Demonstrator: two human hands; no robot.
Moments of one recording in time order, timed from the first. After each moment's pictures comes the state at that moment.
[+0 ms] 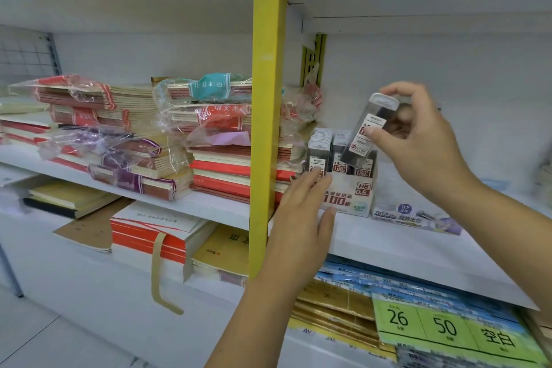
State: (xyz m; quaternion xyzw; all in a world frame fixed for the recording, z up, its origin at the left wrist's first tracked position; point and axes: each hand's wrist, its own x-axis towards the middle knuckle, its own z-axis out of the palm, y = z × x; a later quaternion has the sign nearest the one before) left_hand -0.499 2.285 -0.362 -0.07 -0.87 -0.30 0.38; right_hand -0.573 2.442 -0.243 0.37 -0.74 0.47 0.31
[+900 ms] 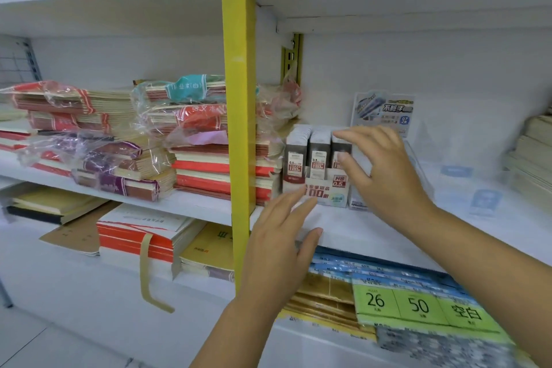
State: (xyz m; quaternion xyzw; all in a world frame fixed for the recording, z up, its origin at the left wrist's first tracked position) left_hand -0.478 2.291 -0.390 -0.10 -0.86 -0.23 0.43; right_hand -0.561 2.452 -0.287 0.35 -0.81 0.28 0.37
